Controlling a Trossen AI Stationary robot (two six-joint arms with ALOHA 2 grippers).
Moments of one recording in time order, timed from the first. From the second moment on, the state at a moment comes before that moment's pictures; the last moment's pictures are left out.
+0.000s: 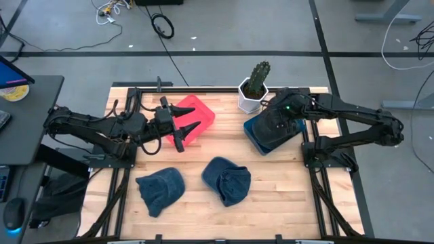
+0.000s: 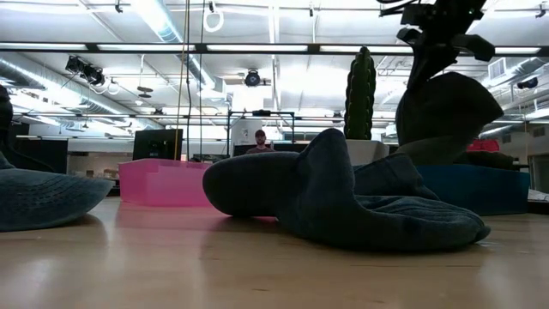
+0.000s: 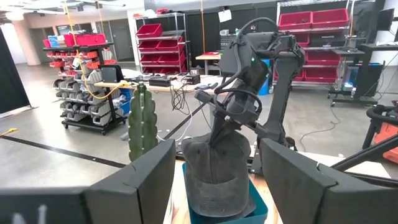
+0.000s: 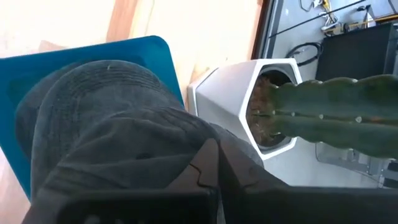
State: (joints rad) left arm -0.21 1.09 1.05 0.08 -0.62 0.04; right arm -0.26 1.06 1.10 -1.04 0.32 -0.71
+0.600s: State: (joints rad) left arm -0.21 1.09 1.05 0.08 -0.62 0.04; right arm -0.26 1.07 0.93 -0.91 0.23 -0.60
